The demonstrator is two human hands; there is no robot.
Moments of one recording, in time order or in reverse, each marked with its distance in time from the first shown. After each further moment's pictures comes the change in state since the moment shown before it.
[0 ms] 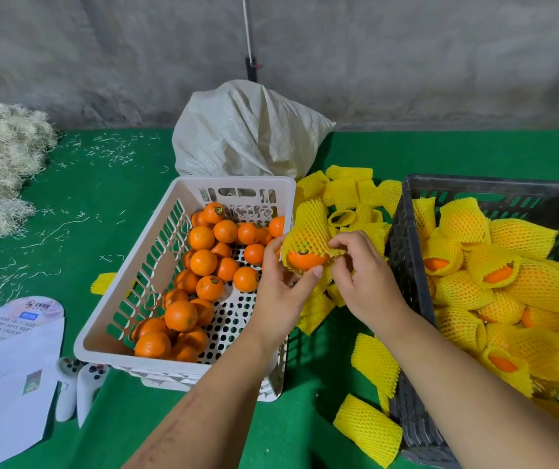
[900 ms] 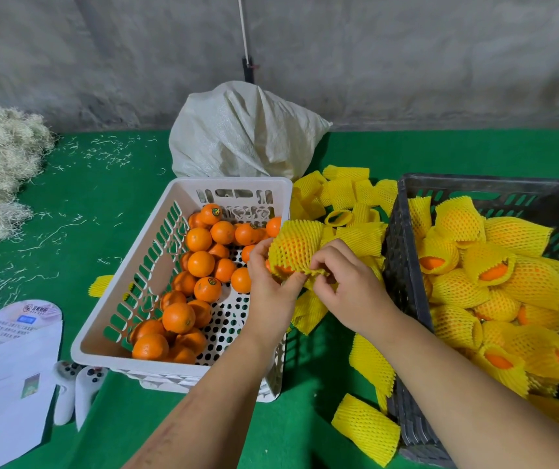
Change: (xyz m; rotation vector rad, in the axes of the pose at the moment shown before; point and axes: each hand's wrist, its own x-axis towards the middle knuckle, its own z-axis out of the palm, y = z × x) left_hand 0.005 -0.010 -0.003 0.146 0.181 0.005; right_hand -0.007 -0.001 0.007 -0.004 -0.172 -0.125
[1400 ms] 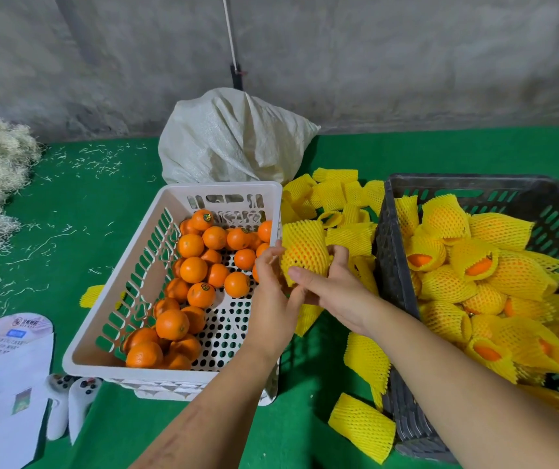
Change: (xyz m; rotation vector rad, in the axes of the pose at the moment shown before) left_hand -0.016 -0.005 0.003 0.194 -0.158 0.172; right_hand 0.009 -0.003 0.011 0.946 -0.112 0.844
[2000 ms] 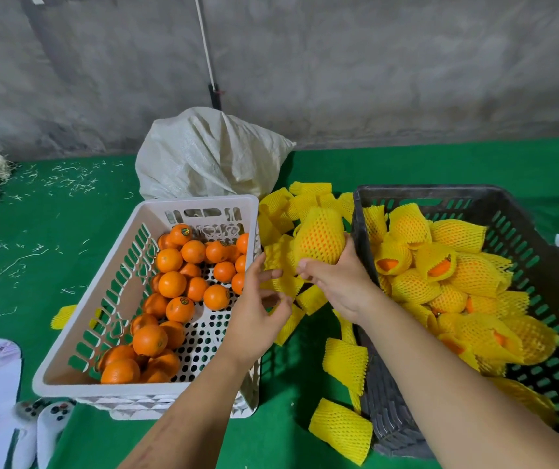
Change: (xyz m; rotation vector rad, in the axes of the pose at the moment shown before) left_hand -0.006 0.016 -0.006 0.111 -0.147 -0.061; right_hand -0.008 -0.022 -0.033 -0.008 0.306 -0.108
